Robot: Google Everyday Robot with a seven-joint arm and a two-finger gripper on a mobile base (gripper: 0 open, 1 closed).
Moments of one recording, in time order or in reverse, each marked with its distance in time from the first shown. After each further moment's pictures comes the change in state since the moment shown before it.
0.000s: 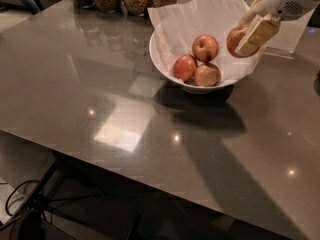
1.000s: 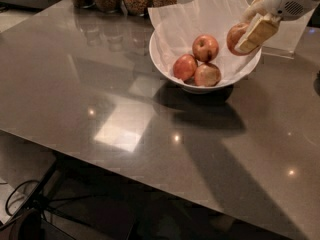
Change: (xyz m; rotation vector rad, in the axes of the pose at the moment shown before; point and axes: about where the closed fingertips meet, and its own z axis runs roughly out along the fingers) arm 0.000 0.000 0.000 0.000 0.000 0.000
